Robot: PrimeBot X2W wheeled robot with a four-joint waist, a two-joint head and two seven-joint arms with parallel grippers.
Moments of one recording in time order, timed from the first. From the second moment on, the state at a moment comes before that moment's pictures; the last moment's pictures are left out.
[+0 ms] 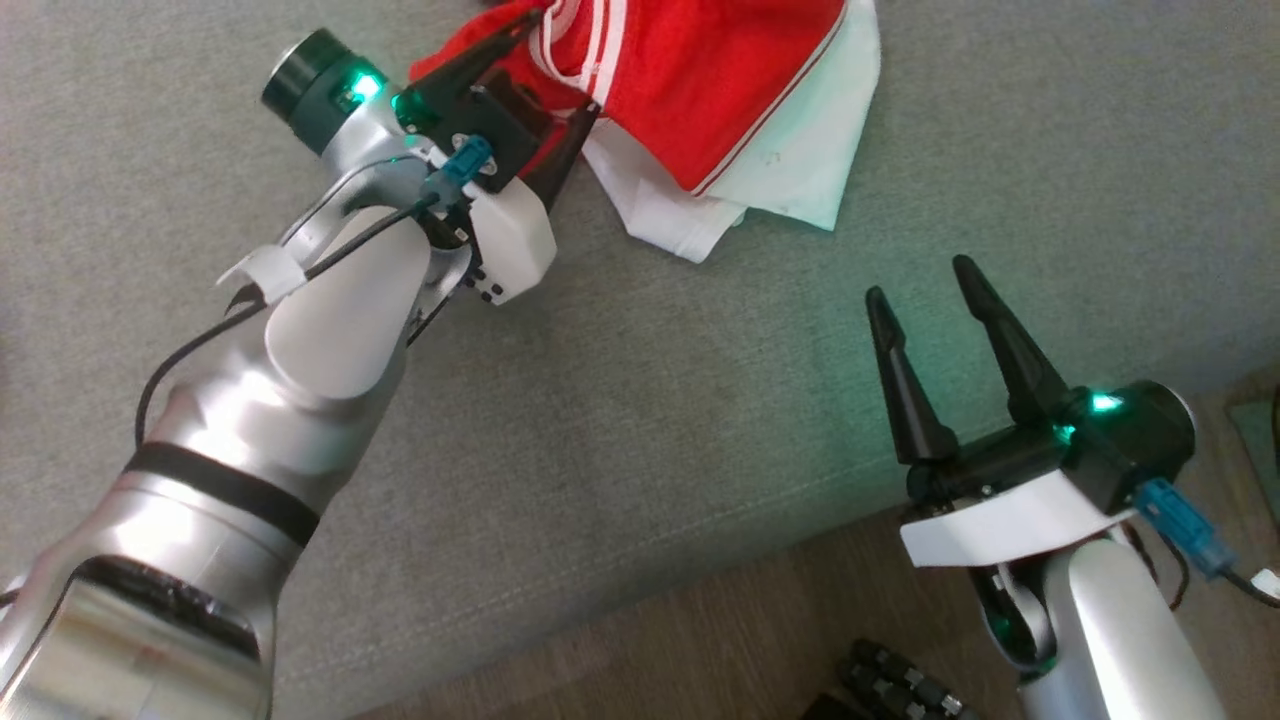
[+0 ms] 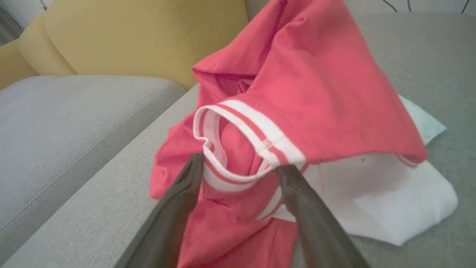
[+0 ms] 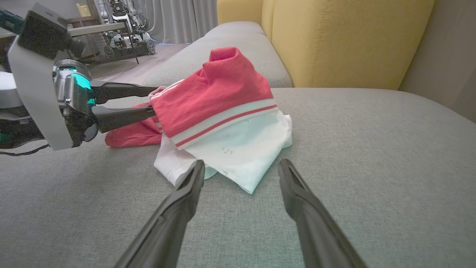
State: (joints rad) left arm -1.00 0.13 -0.74 0.83 -0.03 -0.13 -0.26; right arm -0.16 -0.04 0.12 0.01 0.12 0.13 -0.26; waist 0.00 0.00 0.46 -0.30
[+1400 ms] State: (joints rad) left arm -1.32 0.21 -0.92 0.67 -1.20 0.04 -0.17; right arm -0.11 -0.04 0.19 0.05 0.22 0.13 -0.26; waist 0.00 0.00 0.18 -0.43
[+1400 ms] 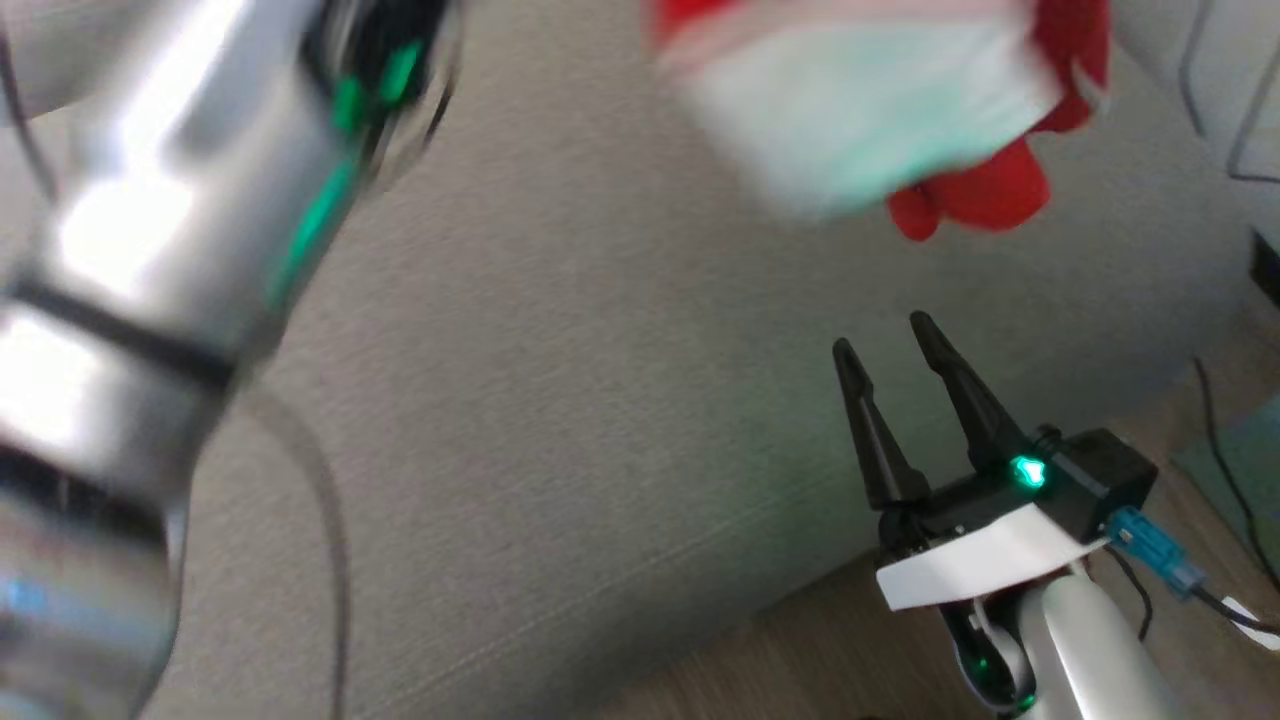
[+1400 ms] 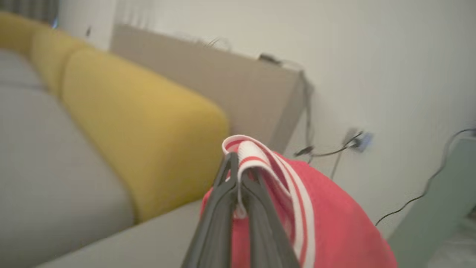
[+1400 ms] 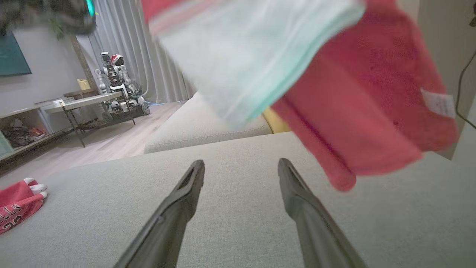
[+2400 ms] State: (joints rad) left arm -0.37 0.28 -0.50 0.30 -0.73 0.17 -0.25; right arm -0.10 -0.05 0.15 0.05 0.12 0.13 -0.26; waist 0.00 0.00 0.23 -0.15
